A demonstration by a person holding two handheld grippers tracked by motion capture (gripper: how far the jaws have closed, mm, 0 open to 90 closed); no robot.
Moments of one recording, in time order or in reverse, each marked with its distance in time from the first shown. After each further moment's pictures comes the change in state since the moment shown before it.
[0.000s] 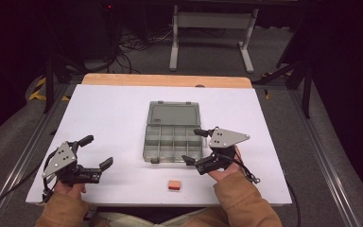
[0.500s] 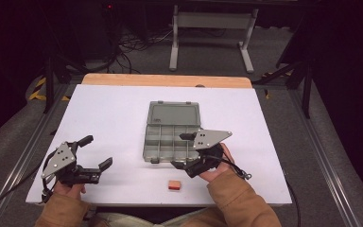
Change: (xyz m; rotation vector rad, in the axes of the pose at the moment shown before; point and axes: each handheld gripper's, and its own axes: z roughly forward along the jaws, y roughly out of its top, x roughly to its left) left arm 0.000 0.000 -0.001 -0.008 -0.002 0.002; right arm 0.011 0.014 0.025 0.095 0.120 -0.060
